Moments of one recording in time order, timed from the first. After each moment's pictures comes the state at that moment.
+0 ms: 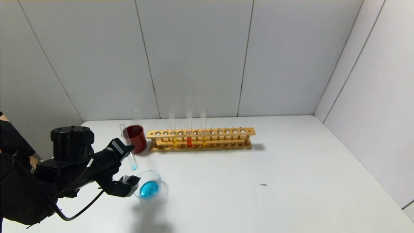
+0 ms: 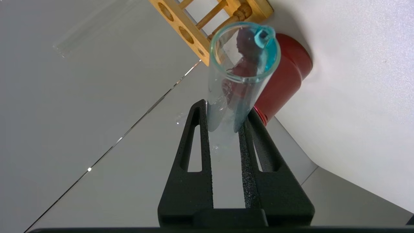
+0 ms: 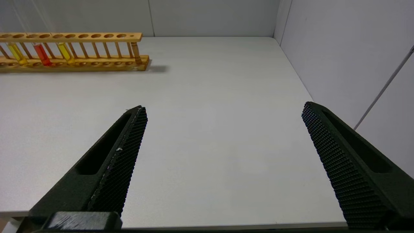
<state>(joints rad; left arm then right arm) -0.16 1.80 -0.44 -0.95 -0.11 2.20 0.00 0.00 0.00 -0.01 0.01 0.00</state>
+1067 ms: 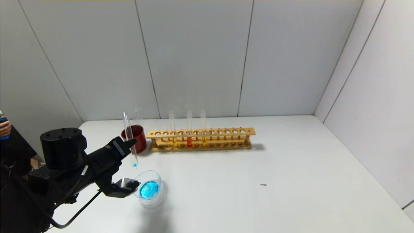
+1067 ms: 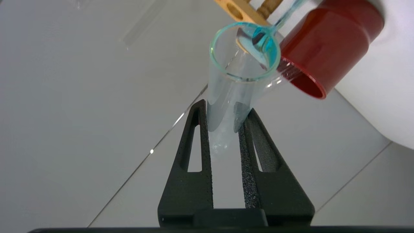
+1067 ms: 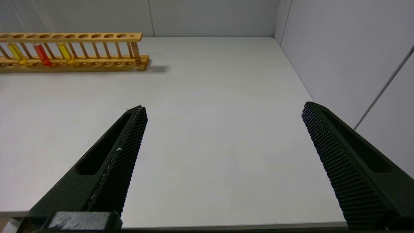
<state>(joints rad) -0.20 1.77 -0.35 -1.18 -0.10 2.37 0.00 0.00 0.00 -0.01 0.01 0.00</state>
